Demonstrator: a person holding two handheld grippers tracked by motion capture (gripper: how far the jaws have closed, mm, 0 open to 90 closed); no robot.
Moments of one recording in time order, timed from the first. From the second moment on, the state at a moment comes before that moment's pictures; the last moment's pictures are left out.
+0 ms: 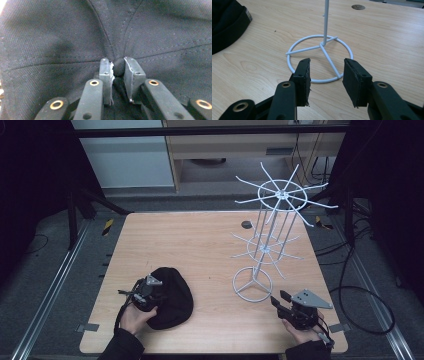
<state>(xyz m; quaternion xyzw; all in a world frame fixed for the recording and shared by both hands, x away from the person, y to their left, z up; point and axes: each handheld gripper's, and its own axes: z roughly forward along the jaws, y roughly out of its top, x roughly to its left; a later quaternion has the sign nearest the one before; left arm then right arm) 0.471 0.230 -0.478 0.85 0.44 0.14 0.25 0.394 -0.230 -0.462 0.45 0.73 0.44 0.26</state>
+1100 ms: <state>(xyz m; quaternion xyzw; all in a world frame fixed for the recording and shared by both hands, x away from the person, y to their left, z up) 0.414 0.244 -0.347 0.71 0.36 0.23 0.55 0.399 -0.257 -0.467 0.48 0.70 0.44 0.29</state>
